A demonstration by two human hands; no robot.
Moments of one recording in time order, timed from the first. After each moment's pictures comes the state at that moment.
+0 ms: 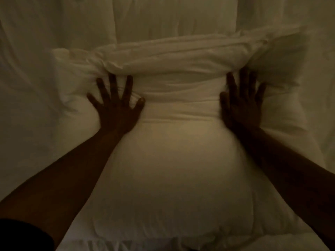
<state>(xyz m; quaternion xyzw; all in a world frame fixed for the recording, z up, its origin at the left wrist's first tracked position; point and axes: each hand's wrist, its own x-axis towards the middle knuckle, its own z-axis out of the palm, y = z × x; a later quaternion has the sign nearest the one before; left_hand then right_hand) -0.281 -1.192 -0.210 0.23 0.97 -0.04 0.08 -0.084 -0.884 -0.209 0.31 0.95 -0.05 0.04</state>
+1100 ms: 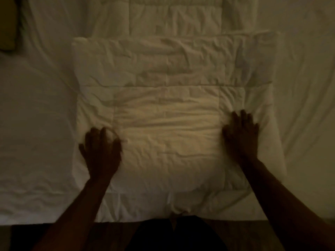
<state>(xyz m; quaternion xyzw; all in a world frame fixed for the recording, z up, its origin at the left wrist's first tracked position) -0.102 -1.349 -0.141 0.09 0.99 0.03 0.11 0.071 -0.961 -0.139 0.39 0.90 -0.15 0.12</state>
